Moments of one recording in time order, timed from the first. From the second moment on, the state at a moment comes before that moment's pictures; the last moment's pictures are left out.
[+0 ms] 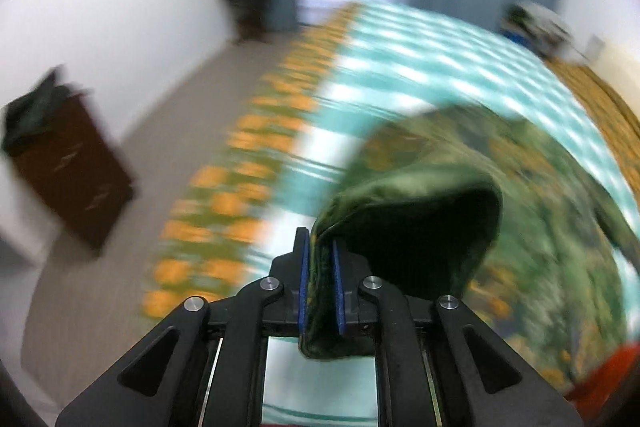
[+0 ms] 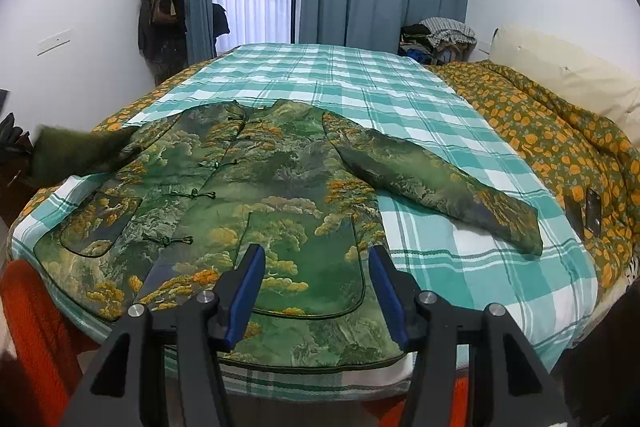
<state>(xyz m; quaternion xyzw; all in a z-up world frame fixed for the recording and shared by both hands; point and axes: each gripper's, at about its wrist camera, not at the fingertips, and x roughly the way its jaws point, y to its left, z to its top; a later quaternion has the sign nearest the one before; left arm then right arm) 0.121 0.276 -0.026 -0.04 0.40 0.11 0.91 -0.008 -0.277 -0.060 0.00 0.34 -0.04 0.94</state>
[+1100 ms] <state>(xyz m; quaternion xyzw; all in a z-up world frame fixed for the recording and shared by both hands) 0.074 0.157 -0.164 -0.10 0.58 -0.05 0.80 0.041 -0.371 -0.187 0.13 0.56 0.01 0.82</state>
